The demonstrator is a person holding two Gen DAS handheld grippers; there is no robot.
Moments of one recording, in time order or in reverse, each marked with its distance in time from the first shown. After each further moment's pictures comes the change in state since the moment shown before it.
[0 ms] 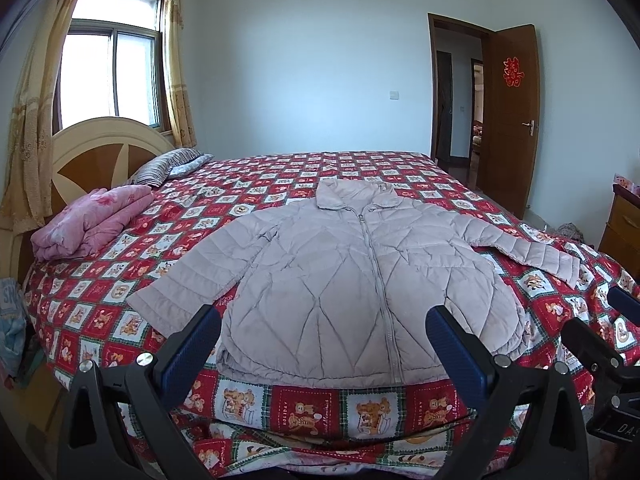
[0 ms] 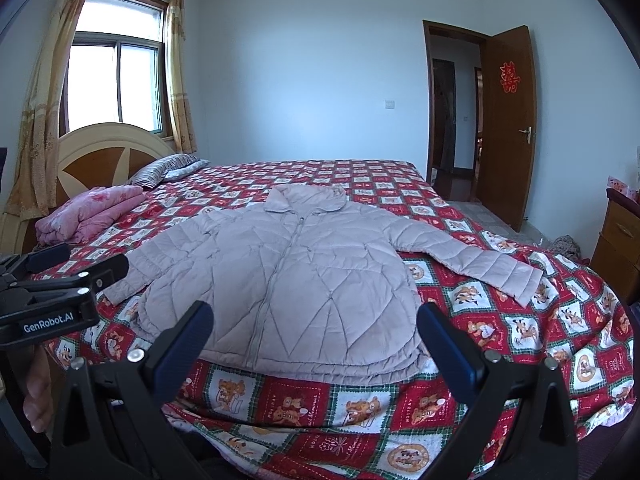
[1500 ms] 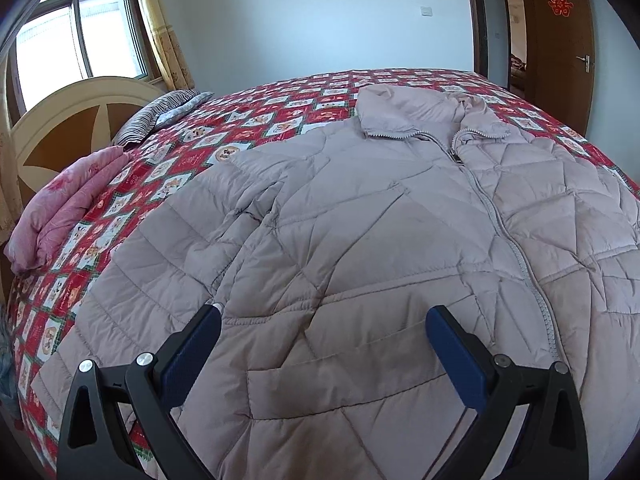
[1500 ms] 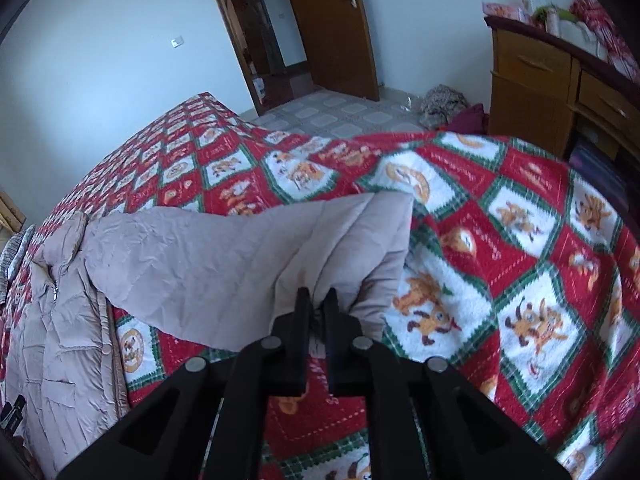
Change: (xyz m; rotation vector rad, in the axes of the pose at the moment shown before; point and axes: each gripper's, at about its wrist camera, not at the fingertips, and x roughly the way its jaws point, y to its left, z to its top) left arm 0.349 0.044 0.039 0.046 0.258 0.135; right arm 0.197 -0.353 0.021 0.506 0.281 -0.411
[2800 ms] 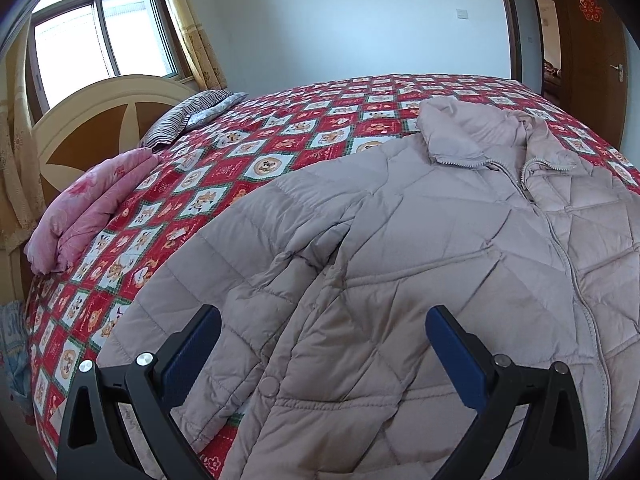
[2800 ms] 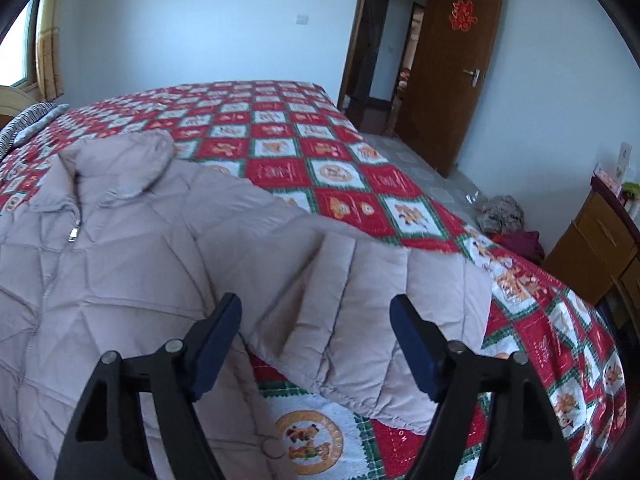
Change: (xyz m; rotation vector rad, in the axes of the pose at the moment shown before) left arm 0.043 0.031 0.044 -0.030 -0.007 0.123; right arm 0.079 0.249 -0.011 -0.452 -0.057 -0.046
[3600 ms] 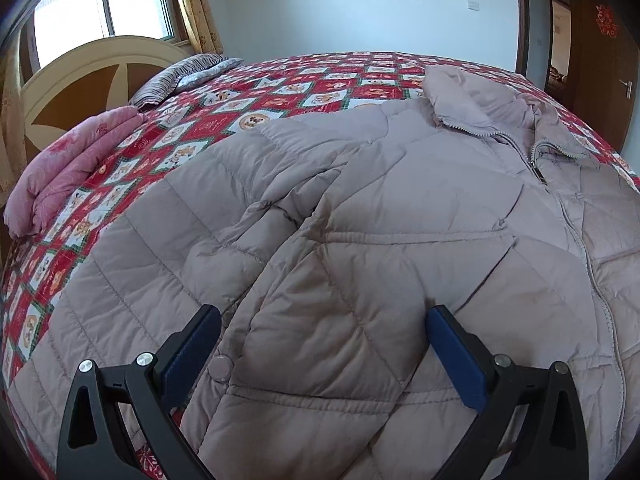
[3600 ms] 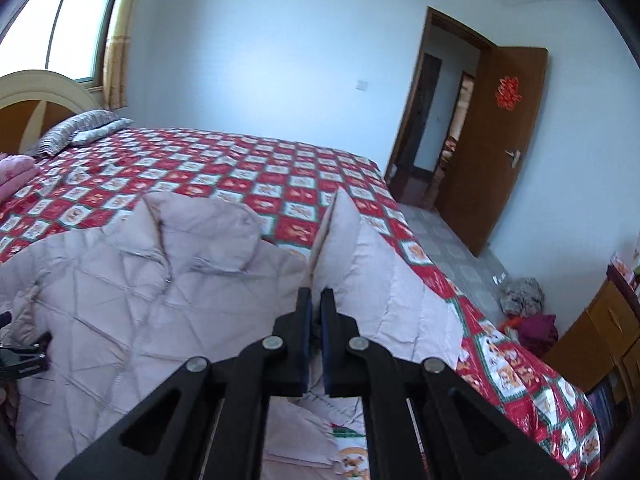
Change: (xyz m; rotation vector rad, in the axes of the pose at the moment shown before) left arm 0.038 0.005 -0.021 -0.096 0.101 -0.073; right arm -0.116 0.076 0.043 -0.193 -0.261 0.139
